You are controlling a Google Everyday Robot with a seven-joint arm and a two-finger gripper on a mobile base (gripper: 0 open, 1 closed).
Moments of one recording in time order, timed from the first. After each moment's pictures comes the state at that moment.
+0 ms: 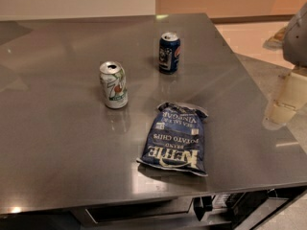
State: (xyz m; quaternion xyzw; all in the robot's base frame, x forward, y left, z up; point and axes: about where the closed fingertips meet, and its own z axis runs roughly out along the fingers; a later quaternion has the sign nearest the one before) arm 0.438 -0.216 0.978 -0.60 0.78 -0.04 0.16
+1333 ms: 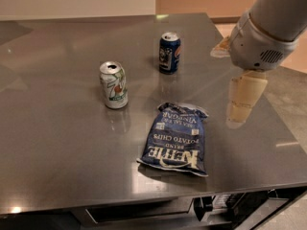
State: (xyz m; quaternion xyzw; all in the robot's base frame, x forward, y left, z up) arm 0.463 -0.149 0.948 -0.70 0.70 0.02 0.15
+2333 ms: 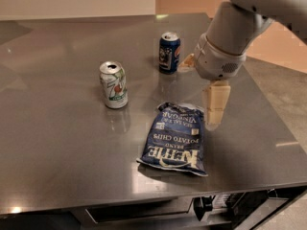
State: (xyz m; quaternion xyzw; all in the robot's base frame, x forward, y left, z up) arm 0.497 -0.101 0.891 -0.79 0.60 0.05 0.12
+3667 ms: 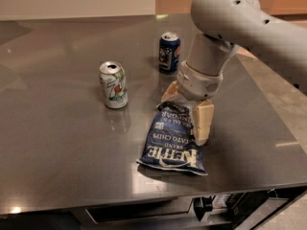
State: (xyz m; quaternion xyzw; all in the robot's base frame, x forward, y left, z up) arm 0.484 -0.077 0.828 -0.85 0.51 0.12 0.07
